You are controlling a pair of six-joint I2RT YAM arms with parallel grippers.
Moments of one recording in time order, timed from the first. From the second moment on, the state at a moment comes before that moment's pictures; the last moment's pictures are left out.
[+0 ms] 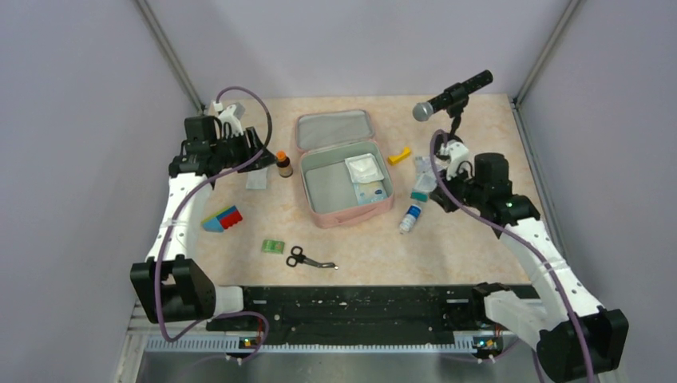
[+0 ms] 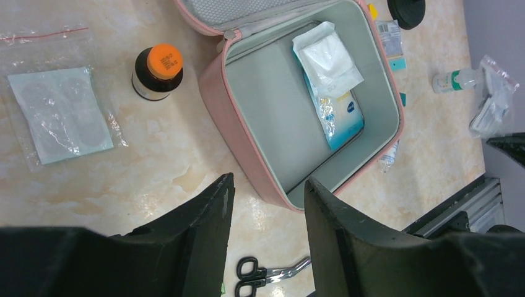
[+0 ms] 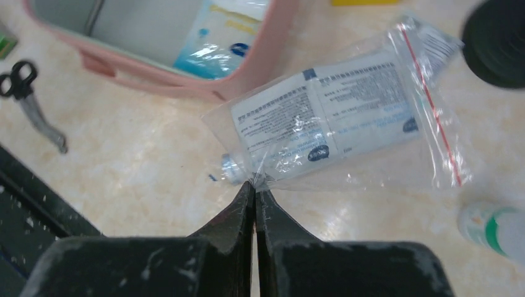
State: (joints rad) left arm 0.09 1.32 1.22 -0.58 0.61 -0.18; right arm 0.16 0.98 0.83 -0.50 -0.33 -0.10
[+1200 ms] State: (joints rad) left arm 0.09 1.15 1.12 -0.53 0.61 -0.22; right arm 0.52 1.67 1.19 -0.50 -0.46 -0.38
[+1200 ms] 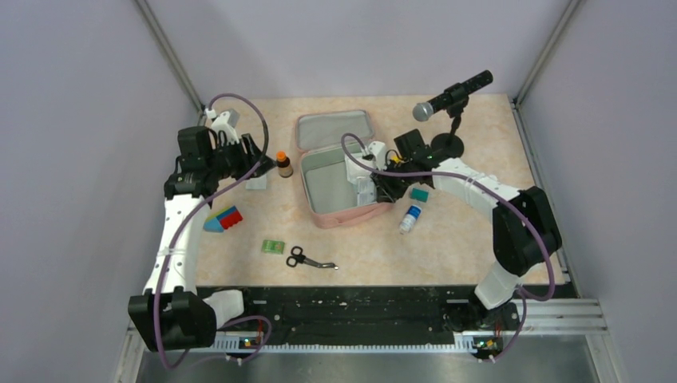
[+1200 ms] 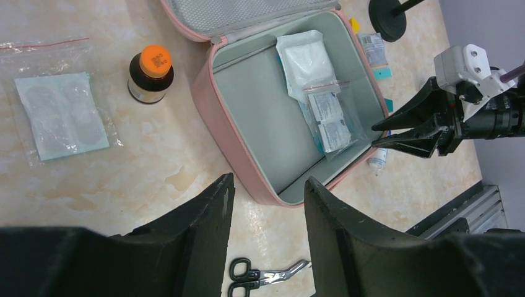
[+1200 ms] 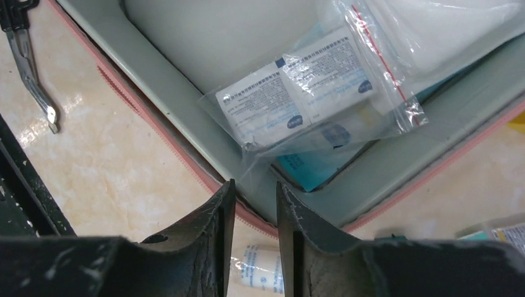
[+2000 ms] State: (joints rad) left arm 0.09 1.15 1.09 -0.67 0.53 -0.01; right arm 0.52 1.69 1.26 -0.35 -0.39 -0.19
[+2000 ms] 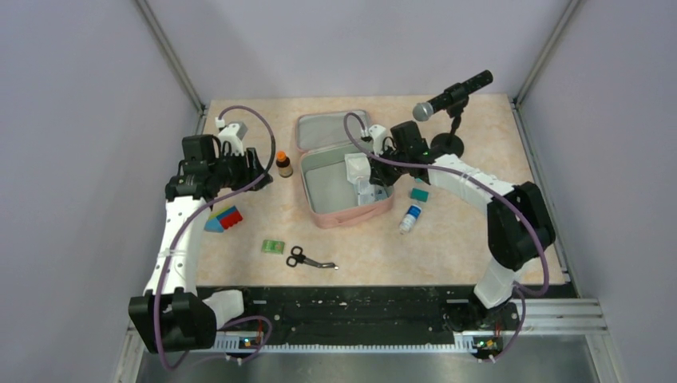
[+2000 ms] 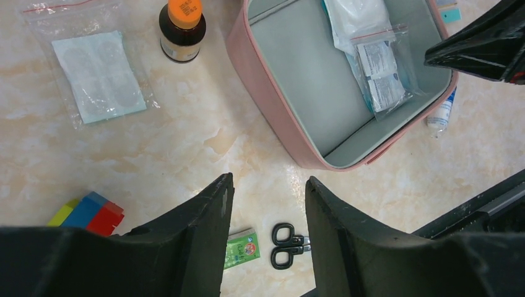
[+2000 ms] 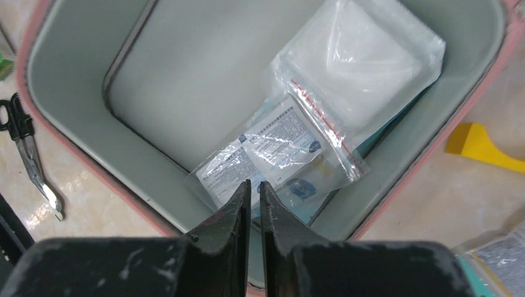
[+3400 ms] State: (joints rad) left arm 0.09 1.20 1.07 -0.65 0.48 -0.08; right arm 0.29 1.26 0.85 -0.44 -0.02 0.20
